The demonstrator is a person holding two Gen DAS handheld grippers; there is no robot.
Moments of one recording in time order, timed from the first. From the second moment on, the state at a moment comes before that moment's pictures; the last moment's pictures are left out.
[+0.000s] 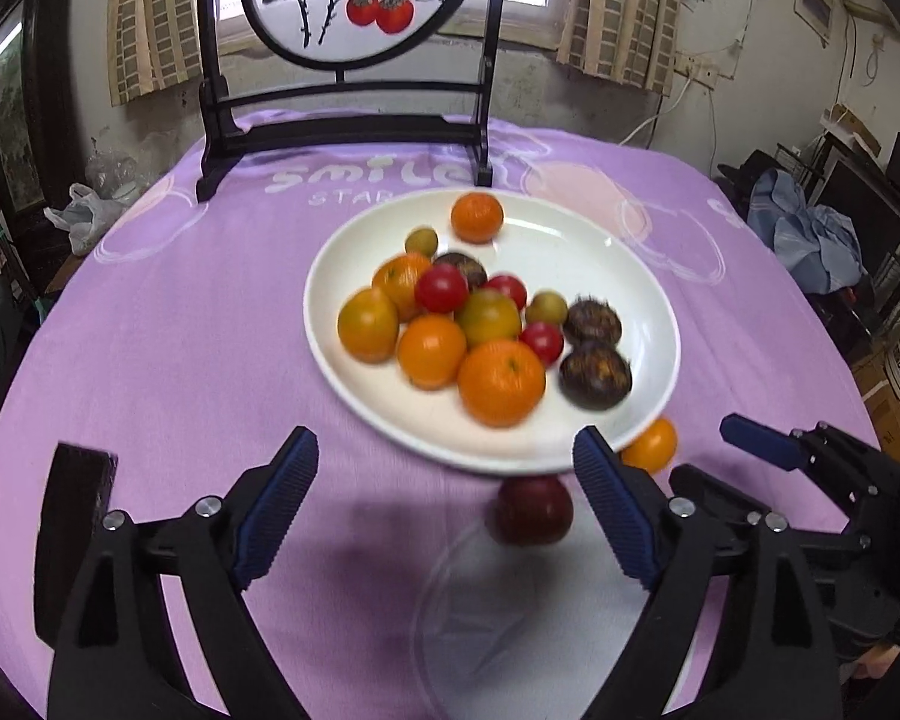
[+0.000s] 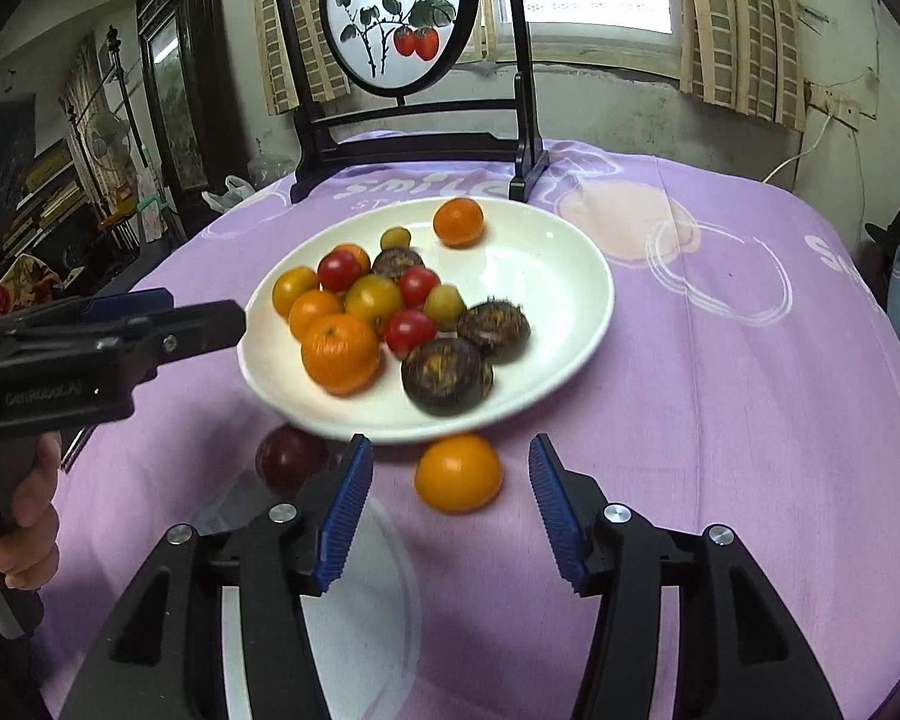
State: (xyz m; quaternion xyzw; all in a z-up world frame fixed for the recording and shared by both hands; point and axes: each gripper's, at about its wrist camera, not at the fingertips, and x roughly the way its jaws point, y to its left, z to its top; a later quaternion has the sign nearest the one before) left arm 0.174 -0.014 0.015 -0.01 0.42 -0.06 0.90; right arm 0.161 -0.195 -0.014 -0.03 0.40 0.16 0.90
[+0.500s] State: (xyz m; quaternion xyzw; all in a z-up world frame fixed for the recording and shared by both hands) left arm 0.174 -0.002 -0.020 -0.01 0.44 -0.07 0.90; right arm 0.182 -0.175 -0.050 -0.07 0.45 0.13 0.88
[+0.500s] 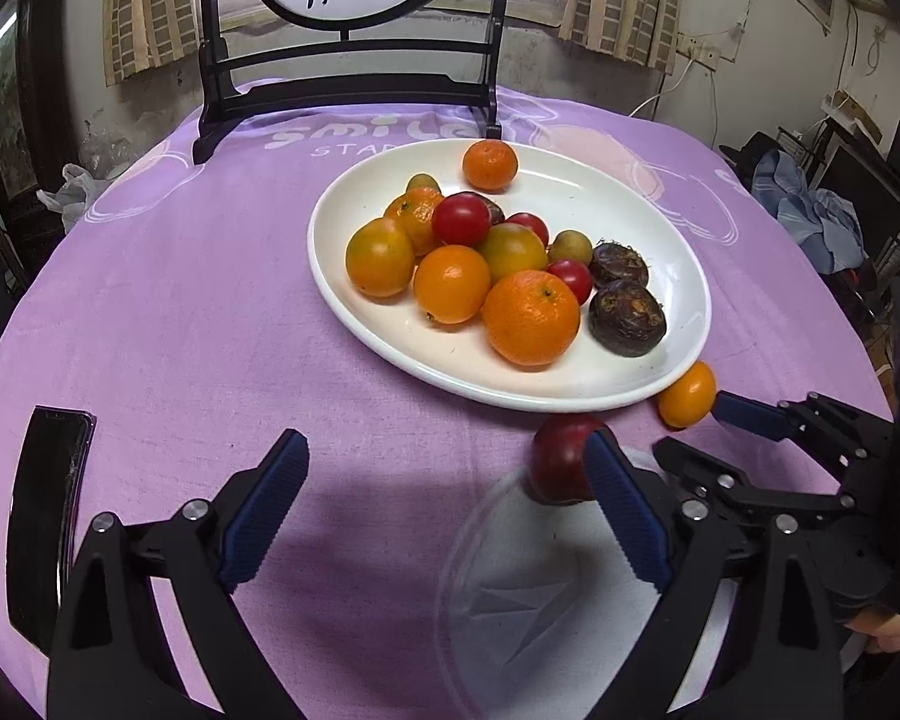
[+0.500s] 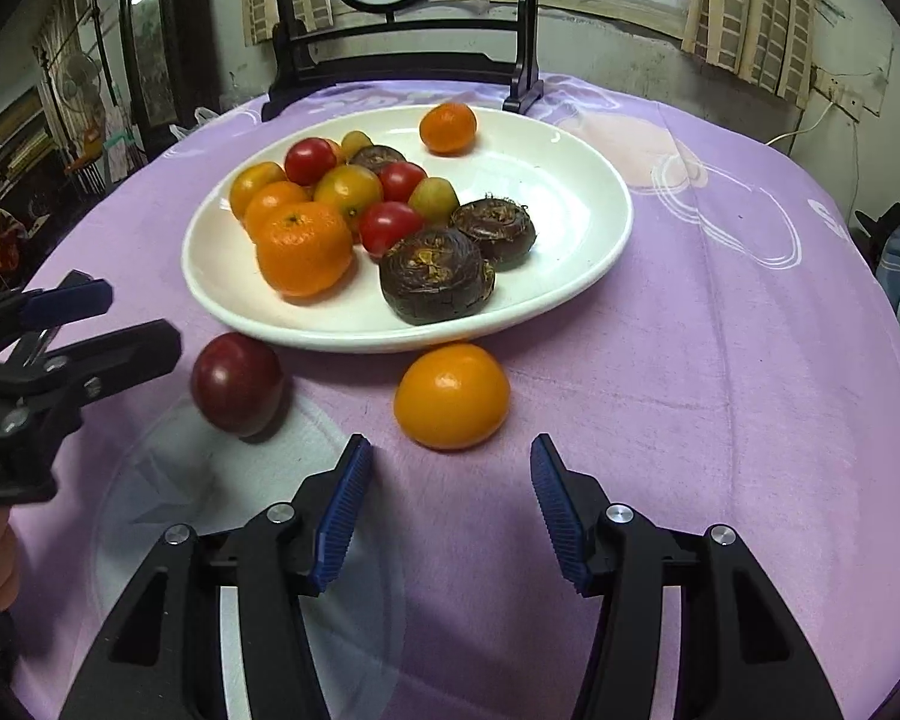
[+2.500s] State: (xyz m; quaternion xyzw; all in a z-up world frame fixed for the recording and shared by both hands) left arm 0.151 -0.049 0.015 0.06 0.43 -0.12 0.89; right arm 0.122 -0.197 -0.007 -0.04 0.40 0.15 0.91
